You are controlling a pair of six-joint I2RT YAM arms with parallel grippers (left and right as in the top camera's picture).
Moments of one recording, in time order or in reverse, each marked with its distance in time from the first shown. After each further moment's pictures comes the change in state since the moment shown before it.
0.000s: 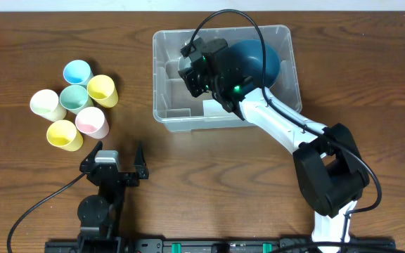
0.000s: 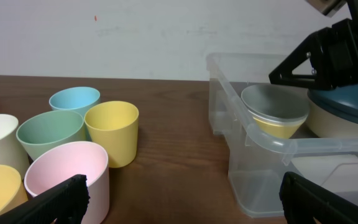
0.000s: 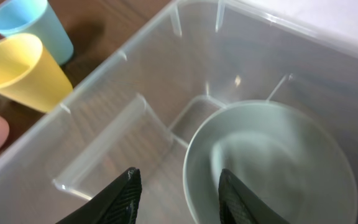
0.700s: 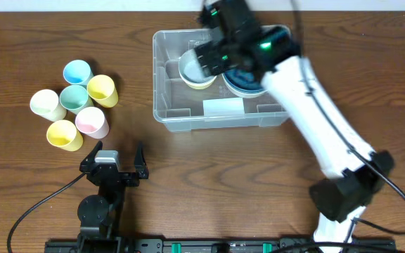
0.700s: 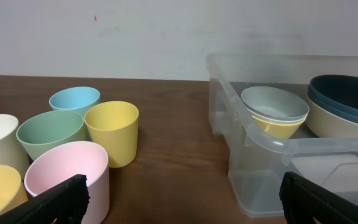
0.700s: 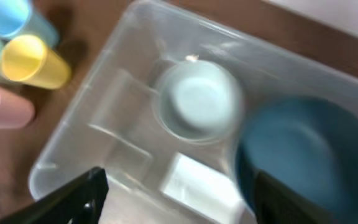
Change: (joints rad) left arm 0.000 0.000 0.000 0.000 0.000 0.000; right arm -0.055 -0.065 0.628 -0.988 0.140 0.074
